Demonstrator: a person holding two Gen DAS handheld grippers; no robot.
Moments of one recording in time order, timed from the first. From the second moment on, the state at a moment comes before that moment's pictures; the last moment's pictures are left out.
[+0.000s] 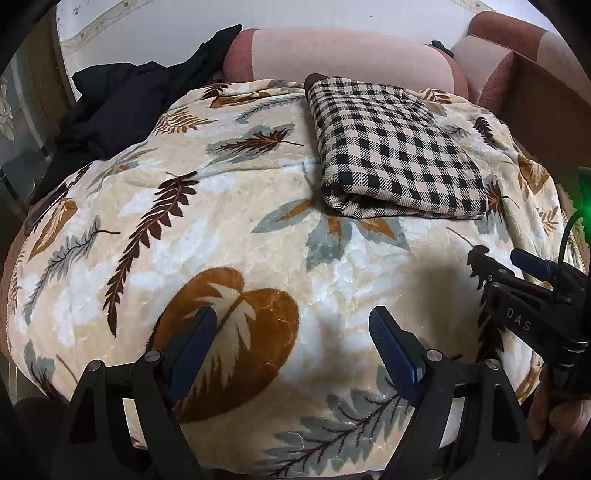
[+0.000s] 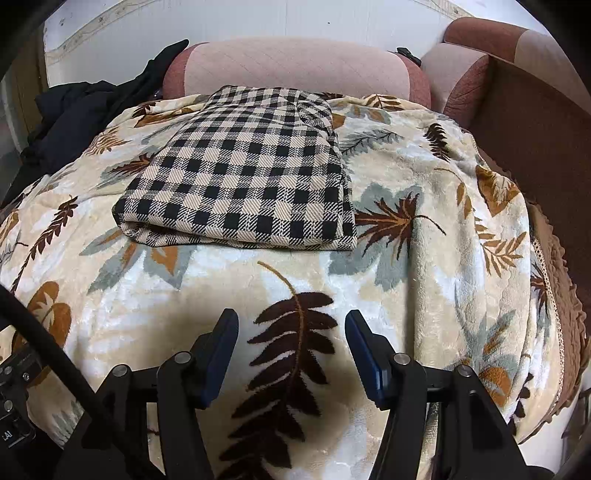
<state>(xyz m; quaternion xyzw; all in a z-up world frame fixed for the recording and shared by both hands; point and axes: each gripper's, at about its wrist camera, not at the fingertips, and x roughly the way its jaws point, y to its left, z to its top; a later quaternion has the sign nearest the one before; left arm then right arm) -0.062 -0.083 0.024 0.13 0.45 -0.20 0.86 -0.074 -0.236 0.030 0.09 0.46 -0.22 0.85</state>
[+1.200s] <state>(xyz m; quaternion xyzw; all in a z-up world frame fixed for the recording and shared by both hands) -0.071 -0.087 0.029 0.17 0.42 -0.17 0.87 -0.075 -0.217 0.046 0.00 0.43 -0.28 0.86</state>
